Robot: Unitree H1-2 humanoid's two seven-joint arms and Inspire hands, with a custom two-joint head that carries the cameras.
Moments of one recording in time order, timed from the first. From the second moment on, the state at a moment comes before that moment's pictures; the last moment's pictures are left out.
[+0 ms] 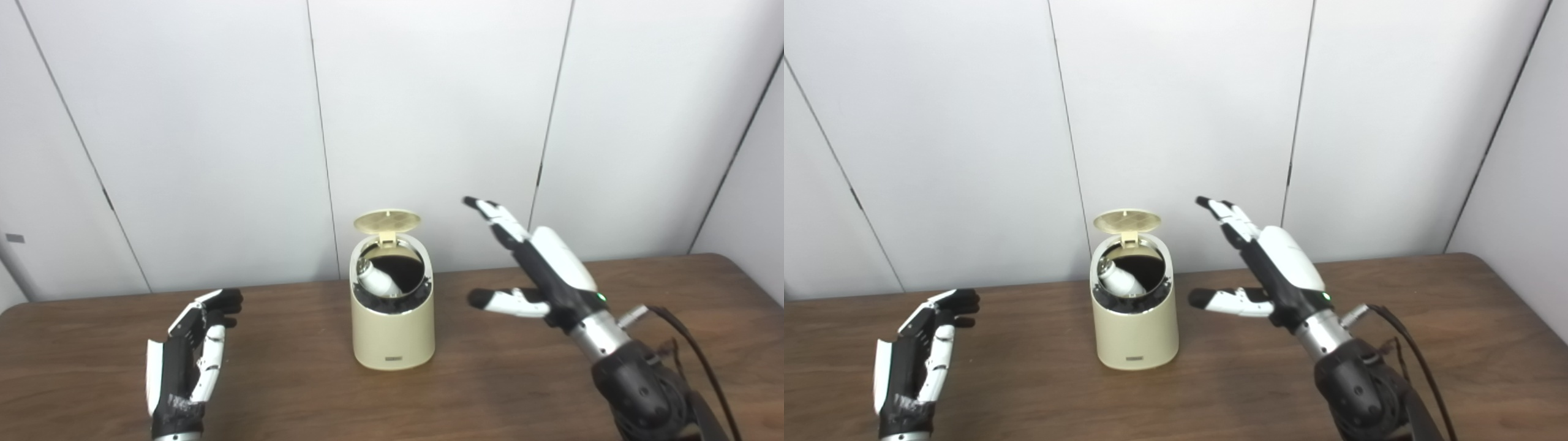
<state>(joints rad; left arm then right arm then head) -0.24 0.24 -0.12 0.20 0.11 -0.45 0.43 -0.47 -0.35 0.15 -0.29 -0.53 0.14 0.25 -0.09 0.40</state>
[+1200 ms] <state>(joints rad) -0.24 0.20 -0.14 0.18 0.15 -0.45 0.37 -0.91 -0.33 0.43 0.06 -0.87 0.23 0.54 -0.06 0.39</state>
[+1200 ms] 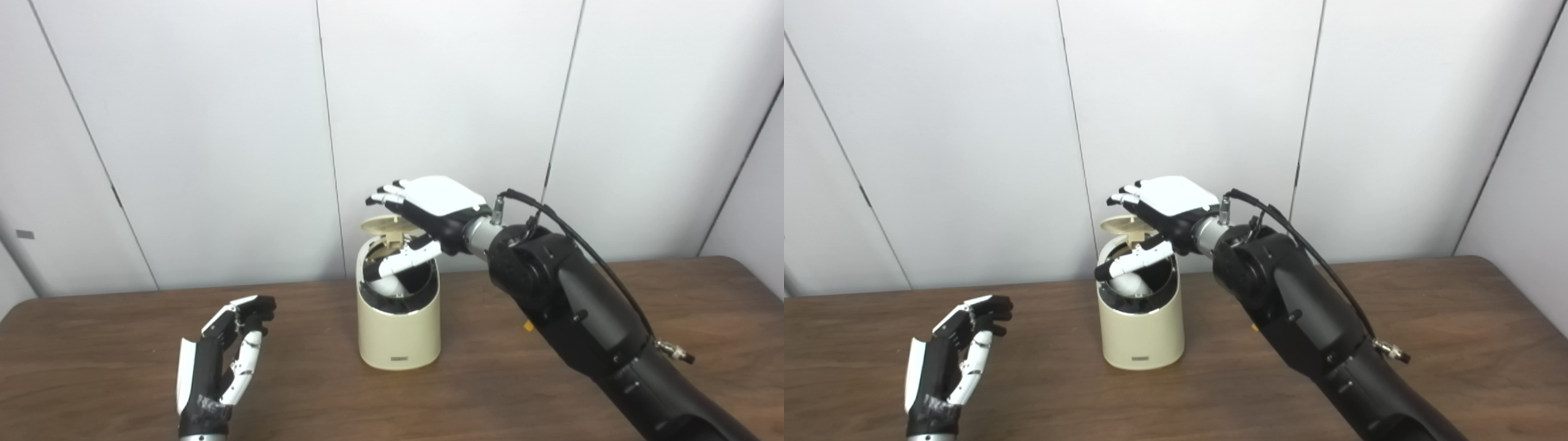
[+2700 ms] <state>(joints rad) -0.22 0.19 -0.10 0.13 0.15 -0.45 0.31 -0.70 -0.33 0.36 -0.26 -0.89 0.27 0.64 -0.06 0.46</state>
